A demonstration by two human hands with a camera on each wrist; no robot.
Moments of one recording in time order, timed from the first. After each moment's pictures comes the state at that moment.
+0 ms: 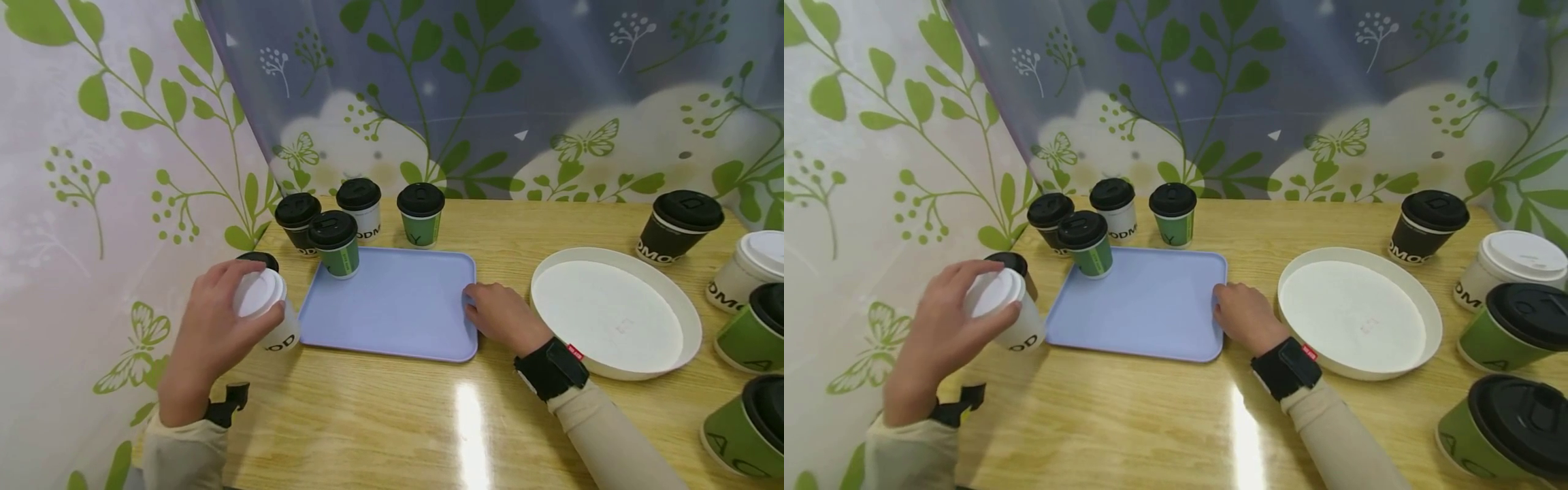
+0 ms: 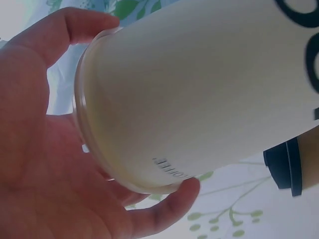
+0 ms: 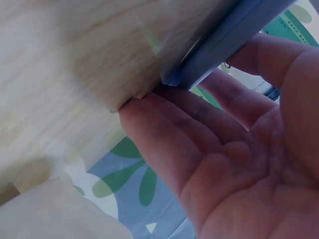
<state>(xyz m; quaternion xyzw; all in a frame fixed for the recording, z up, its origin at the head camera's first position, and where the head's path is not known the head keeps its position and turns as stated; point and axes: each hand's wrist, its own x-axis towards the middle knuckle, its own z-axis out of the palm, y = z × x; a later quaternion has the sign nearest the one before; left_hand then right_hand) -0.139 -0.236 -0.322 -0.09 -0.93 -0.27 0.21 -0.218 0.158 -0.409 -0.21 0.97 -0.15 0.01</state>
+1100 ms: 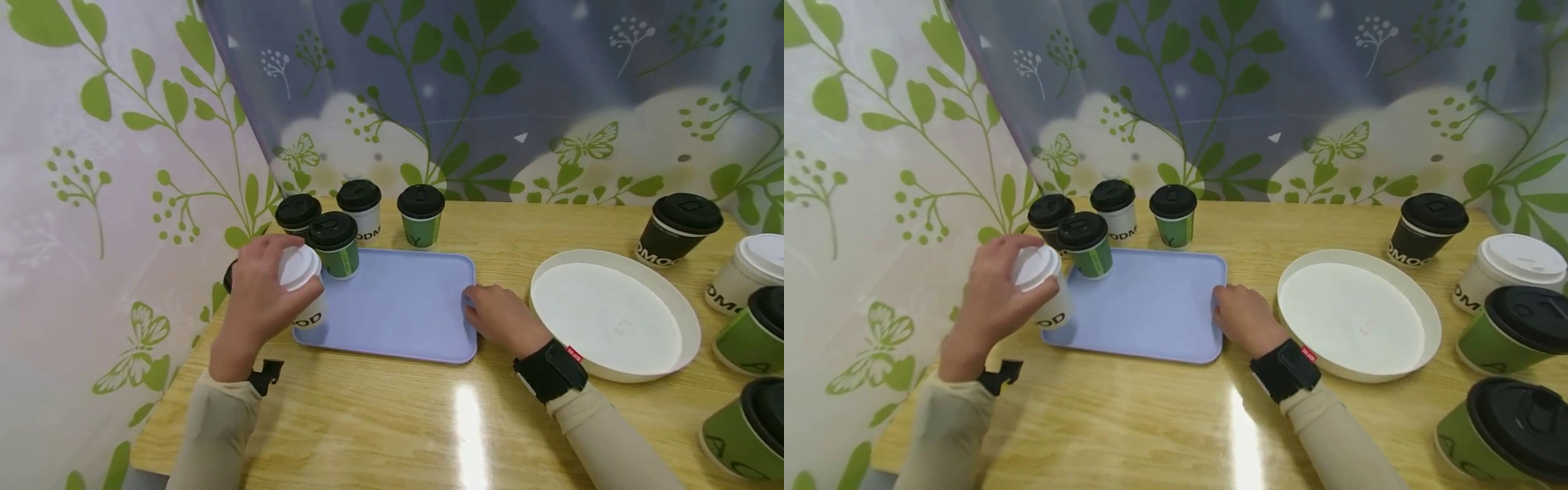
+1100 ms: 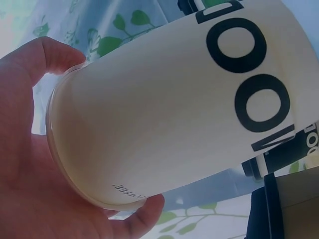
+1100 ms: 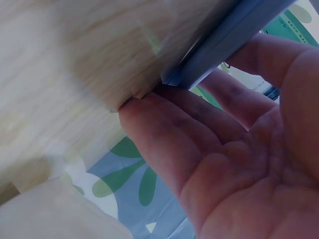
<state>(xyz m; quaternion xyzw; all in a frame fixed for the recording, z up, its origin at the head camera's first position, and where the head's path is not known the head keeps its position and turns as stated) -0.181 -0.197 -0.329 -0.12 -0.91 -0.30 0.25 -0.219 0.157 -0.409 -0.20 0.97 -0.15 0.02</state>
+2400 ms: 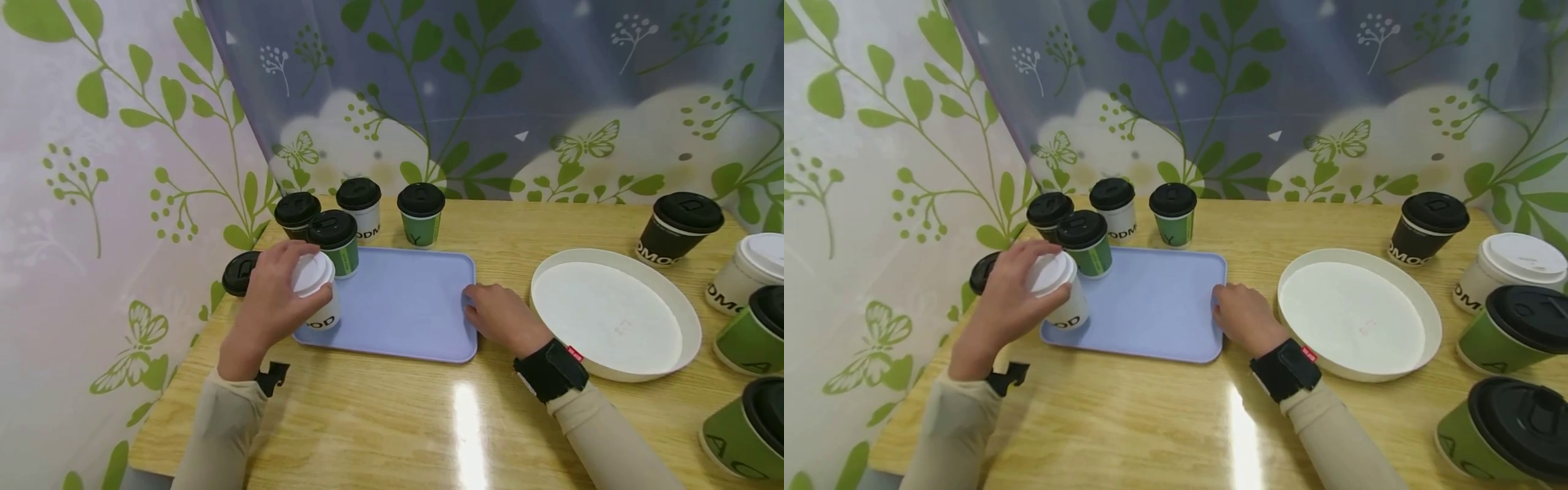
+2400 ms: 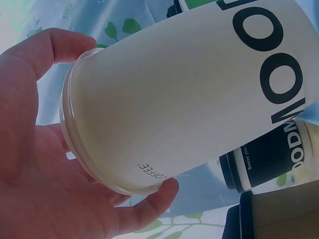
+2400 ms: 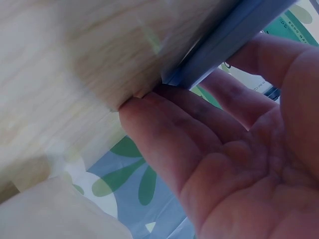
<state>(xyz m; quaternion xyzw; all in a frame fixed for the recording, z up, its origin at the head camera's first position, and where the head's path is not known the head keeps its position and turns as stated) -0.188 -0.193 -0.341 -0.15 -0.92 -0.30 0.19 -0.218 0.157 -0.409 -0.20 0.97 -0.14 0.02</state>
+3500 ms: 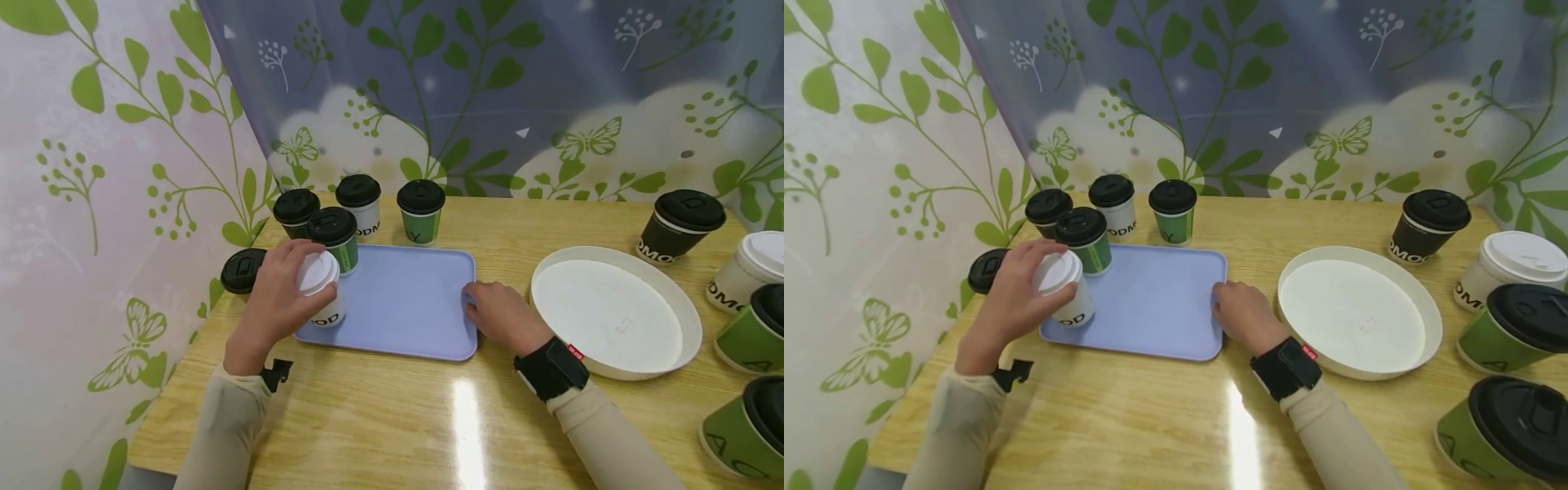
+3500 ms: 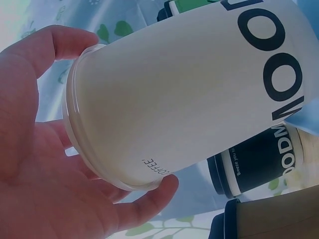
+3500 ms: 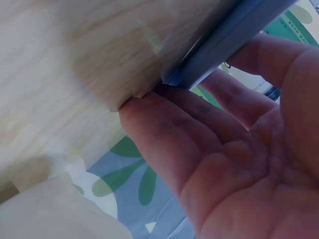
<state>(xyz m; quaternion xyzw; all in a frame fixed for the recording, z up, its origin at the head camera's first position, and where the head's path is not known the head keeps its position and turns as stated) -0.195 -0.190 -0.349 -0.16 -0.92 -0.30 0.17 -0.220 0.157 -0.409 -0.20 0.97 -0.14 0.03</state>
